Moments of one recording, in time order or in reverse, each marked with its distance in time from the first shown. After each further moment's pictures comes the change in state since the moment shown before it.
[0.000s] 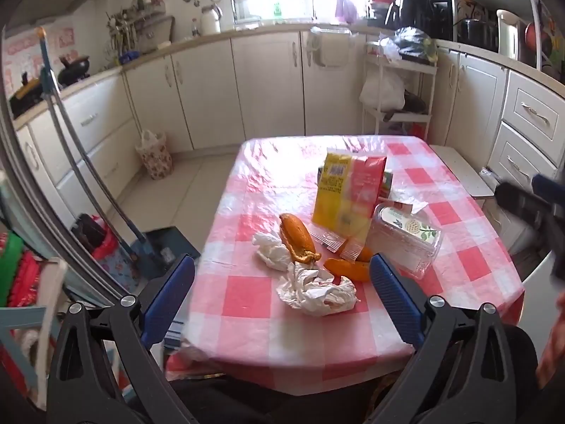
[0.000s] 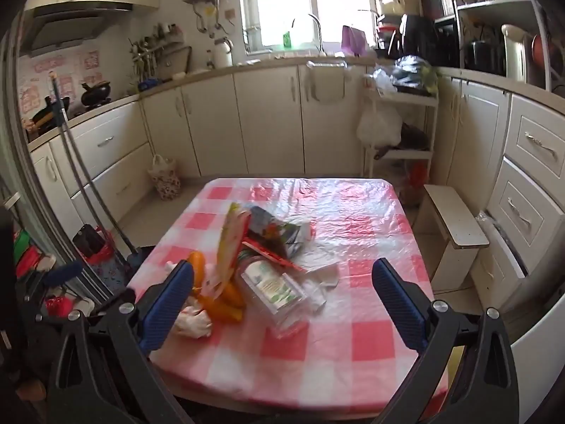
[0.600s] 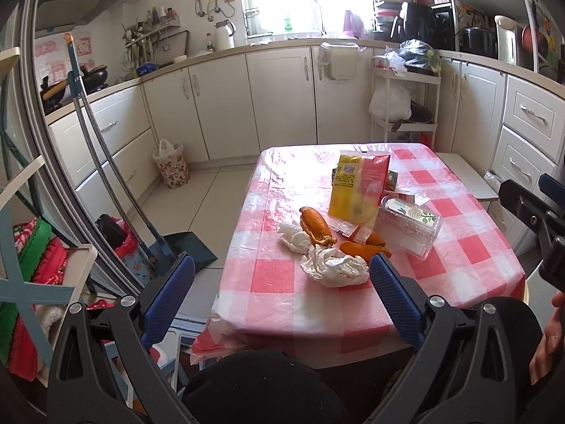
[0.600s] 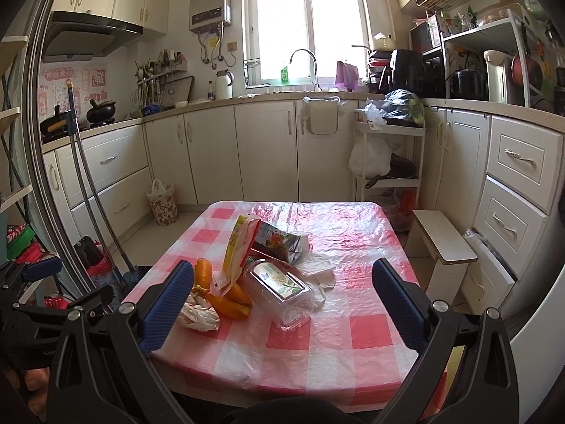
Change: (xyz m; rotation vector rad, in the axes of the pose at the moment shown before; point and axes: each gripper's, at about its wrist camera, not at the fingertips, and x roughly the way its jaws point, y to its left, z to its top) left arm -0.041 0.018 -0.029 -0.011 -0.051 0.039; right arm -0.038 0.009 -0.027 -0.005 -0.143 -0.048
